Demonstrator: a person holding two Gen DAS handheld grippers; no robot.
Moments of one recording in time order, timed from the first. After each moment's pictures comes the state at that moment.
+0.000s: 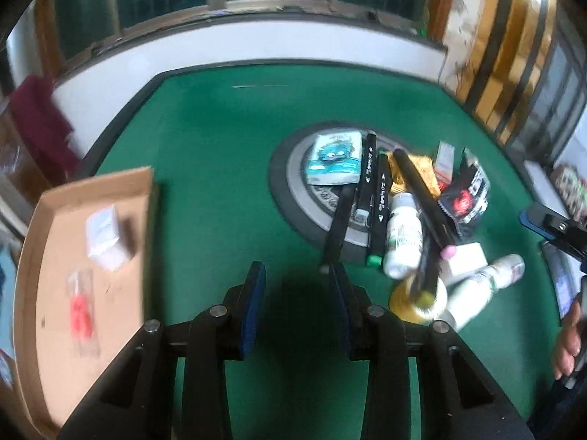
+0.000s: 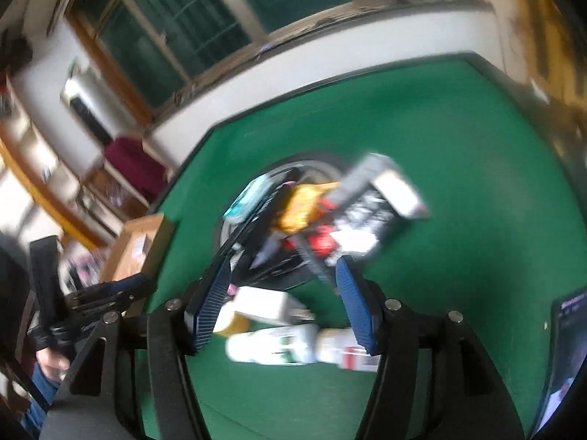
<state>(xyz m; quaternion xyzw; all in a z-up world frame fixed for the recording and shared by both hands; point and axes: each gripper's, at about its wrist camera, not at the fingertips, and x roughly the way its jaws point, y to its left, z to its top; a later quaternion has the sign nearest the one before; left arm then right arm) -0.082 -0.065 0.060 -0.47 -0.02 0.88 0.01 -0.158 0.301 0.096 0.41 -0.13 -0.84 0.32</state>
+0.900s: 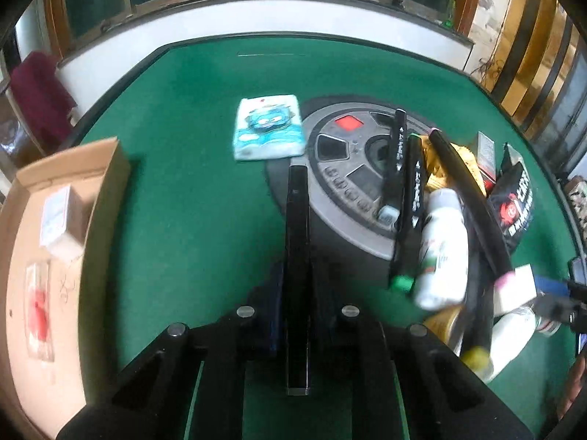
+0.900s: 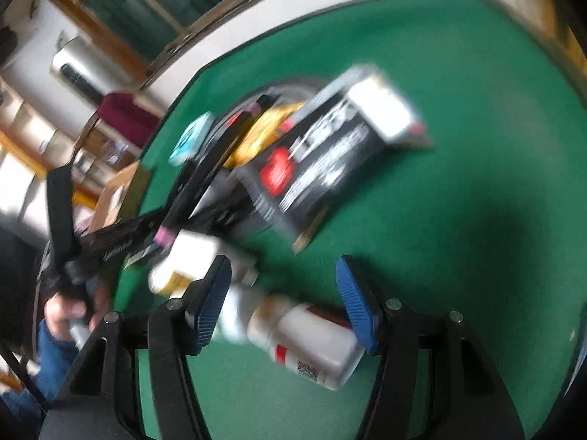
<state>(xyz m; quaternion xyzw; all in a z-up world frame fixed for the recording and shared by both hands) -0.098 -0.073 0.018 -0.48 -0.05 0.87 -0.02 -0.173 0.283 0.042 0.52 -0.09 -0.77 0.36</state>
